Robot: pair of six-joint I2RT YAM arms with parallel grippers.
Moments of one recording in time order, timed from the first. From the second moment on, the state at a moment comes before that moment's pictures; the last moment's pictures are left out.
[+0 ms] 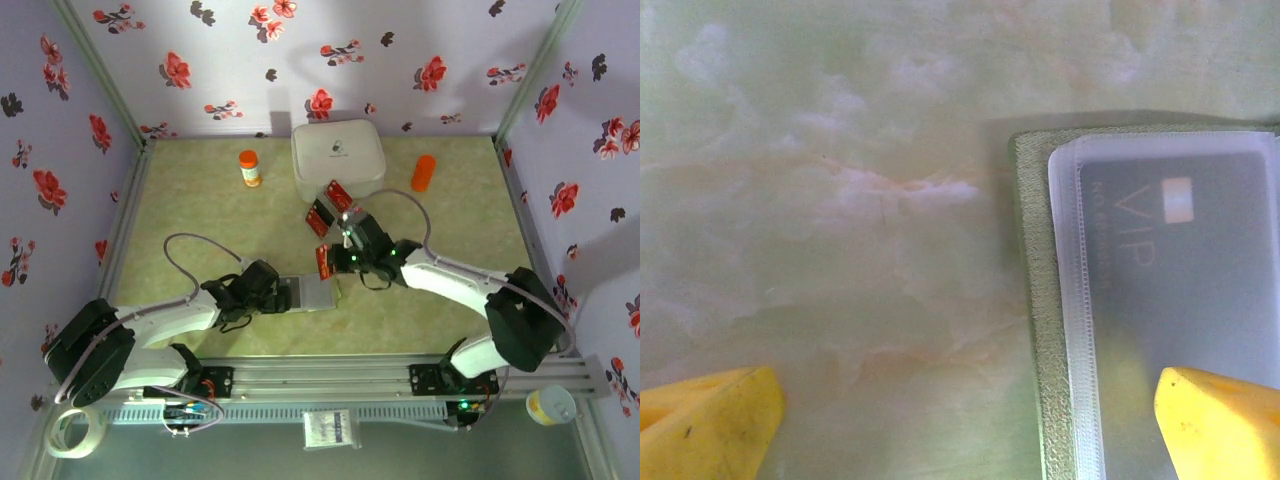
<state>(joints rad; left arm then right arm) -0.85 1.24 0.48 -0.33 -0.20 -0.78 0.79 1.44 0.78 -0.15 -0.17 0.73</state>
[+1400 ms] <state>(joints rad) -0.84 1.21 0.52 -0.47 -0.21 -0.79 0.90 1.63 0.57 0.47 -0.13 1.04</state>
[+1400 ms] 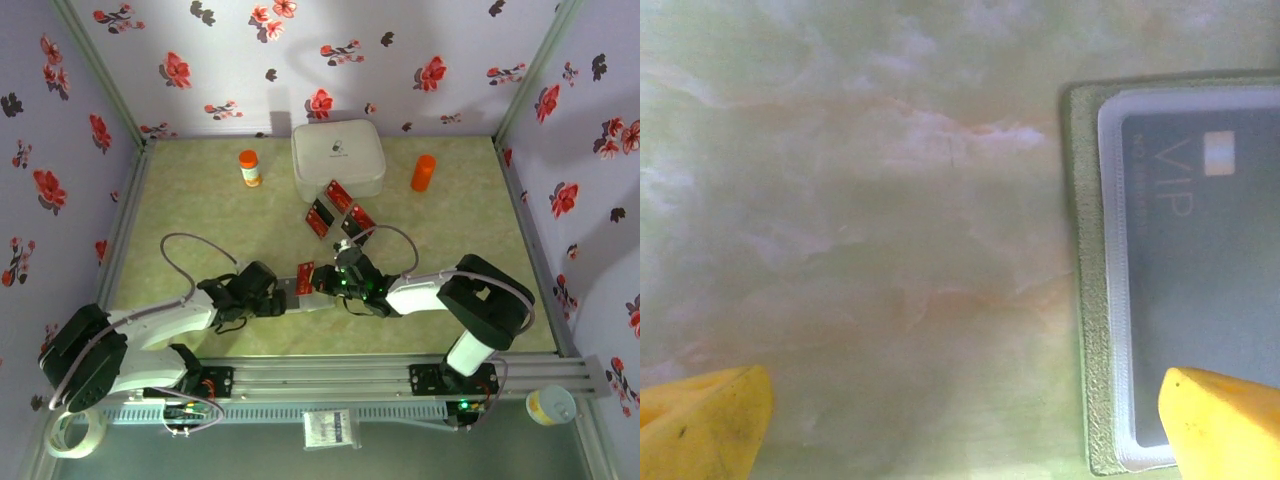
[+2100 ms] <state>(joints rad) -0.77 1.37 0.63 -0.45 -0.21 -0.69 0.90 1.64 0.55 0.50 -0.14 1.06</state>
